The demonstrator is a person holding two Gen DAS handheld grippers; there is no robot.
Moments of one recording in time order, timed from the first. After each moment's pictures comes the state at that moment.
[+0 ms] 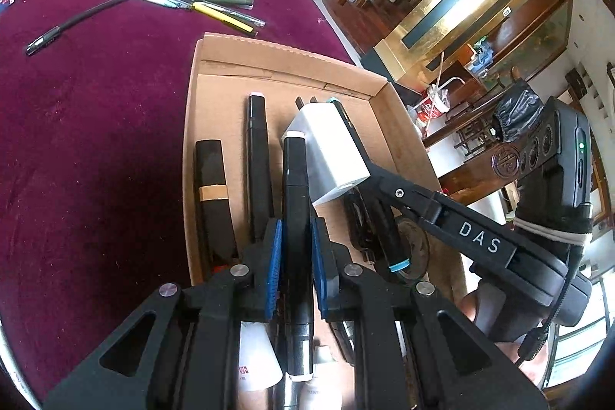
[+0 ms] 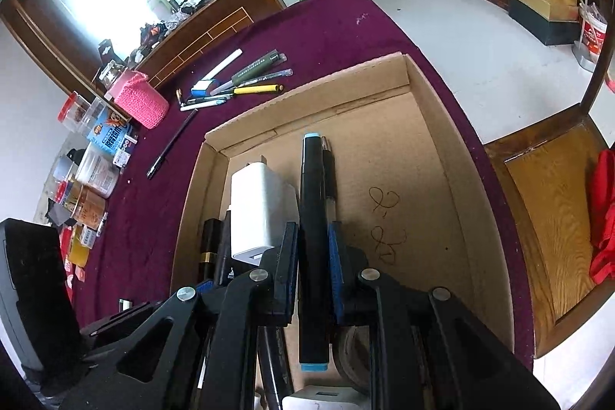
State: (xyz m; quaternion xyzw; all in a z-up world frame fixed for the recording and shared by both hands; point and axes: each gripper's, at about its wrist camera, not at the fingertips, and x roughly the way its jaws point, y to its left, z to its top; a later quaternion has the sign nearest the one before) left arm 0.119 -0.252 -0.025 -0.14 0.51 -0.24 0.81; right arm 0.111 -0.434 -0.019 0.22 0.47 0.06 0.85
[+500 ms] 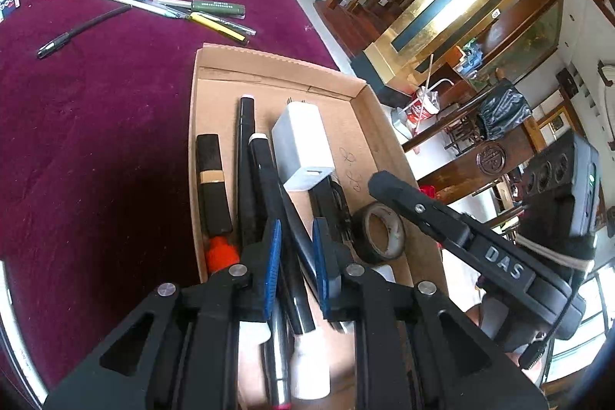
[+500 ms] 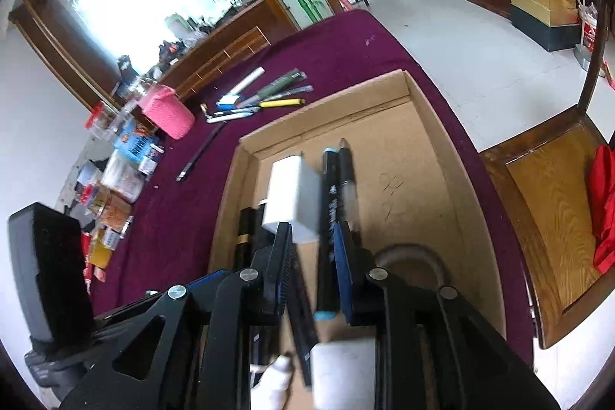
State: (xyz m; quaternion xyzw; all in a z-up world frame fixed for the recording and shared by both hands) left arm 0.098 -0.239 -0.005 -0.15 0.50 -0.26 0.81; right arm 0.070 -0.429 0.008 0.24 0.43 0.08 0.87
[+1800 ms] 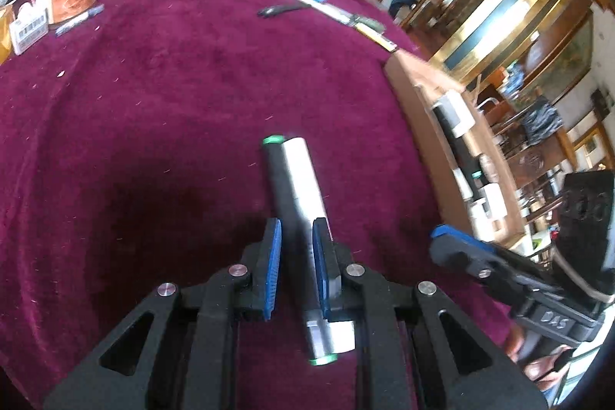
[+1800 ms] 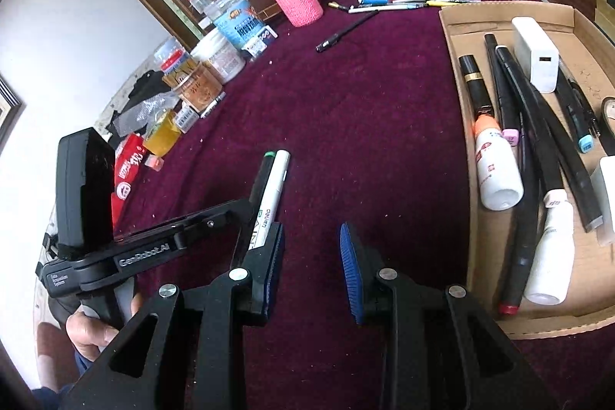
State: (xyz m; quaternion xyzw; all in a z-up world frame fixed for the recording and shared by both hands) left arm 0.031 -0.035 -0.049 -0.14 0.50 -0.16 0.84; right arm 0.011 -0.236 -0.027 0.16 0.47 0.22 0.84
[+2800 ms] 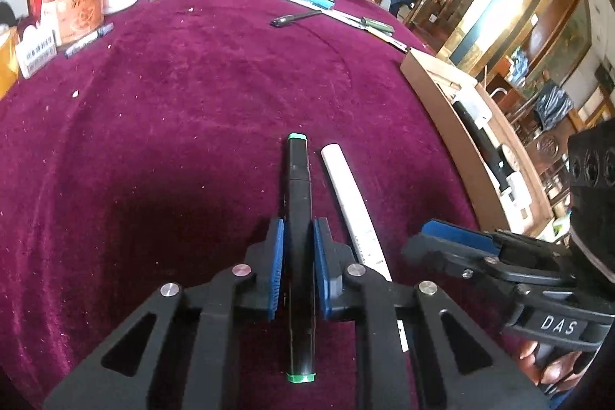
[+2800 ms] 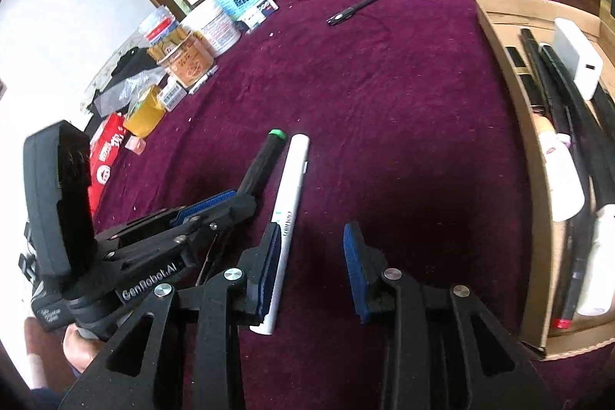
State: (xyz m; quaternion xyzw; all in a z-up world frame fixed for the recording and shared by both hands) left arm 0.028 -0.026 -0.051 -0.09 0.47 -0.15 0.87; right arm 0.028 -0.190 -0.040 0.13 0.50 0.20 0.83
